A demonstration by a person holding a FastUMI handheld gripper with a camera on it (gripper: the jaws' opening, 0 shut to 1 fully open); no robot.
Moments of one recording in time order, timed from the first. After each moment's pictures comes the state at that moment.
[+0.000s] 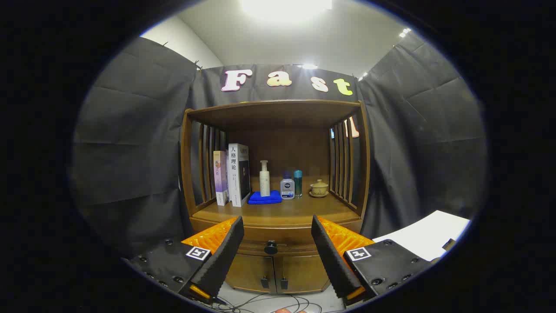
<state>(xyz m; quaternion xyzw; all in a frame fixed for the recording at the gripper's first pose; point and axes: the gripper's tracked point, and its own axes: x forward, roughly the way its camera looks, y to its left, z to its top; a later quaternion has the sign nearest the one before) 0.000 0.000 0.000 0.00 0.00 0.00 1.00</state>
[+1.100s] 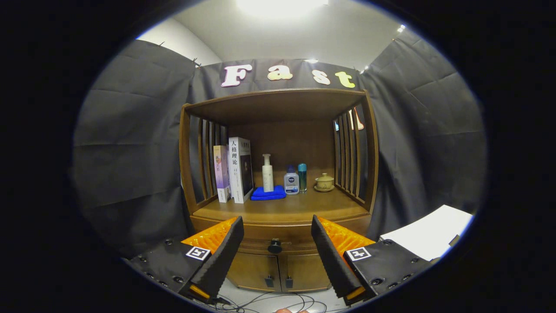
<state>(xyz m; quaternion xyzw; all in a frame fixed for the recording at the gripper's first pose) 0.023 0.003 -0.012 0.01 0.02 0.02 1.00</state>
